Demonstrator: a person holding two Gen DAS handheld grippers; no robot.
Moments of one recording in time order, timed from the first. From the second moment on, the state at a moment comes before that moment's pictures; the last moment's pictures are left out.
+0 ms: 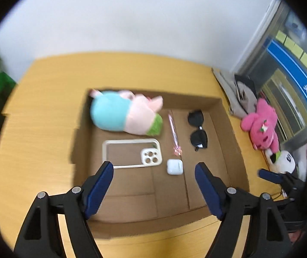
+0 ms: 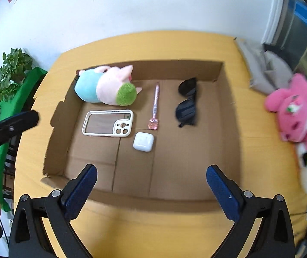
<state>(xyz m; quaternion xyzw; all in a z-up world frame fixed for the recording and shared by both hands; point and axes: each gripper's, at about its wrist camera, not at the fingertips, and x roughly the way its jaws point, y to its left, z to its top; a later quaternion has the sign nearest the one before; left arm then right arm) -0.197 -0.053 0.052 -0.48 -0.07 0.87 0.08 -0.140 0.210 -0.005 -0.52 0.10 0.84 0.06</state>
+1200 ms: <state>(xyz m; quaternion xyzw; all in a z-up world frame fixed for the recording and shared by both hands) -0.035 -0.027 0.166 -0.43 -0.03 0.90 0.04 -0.012 0.184 0.112 -0.47 0.08 0.88 0.07</state>
